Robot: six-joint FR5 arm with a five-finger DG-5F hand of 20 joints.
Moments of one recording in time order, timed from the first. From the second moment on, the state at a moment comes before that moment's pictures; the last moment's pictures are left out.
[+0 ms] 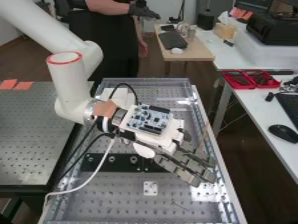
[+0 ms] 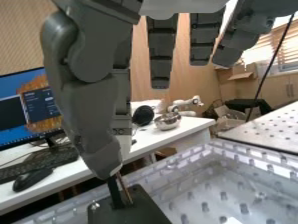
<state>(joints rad) 1.46 -2.13 -1.69 -2.48 -1.27 -0.55</state>
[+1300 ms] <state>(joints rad) 1.73 -1.93 -1.82 -2.38 -1.57 -0.52</state>
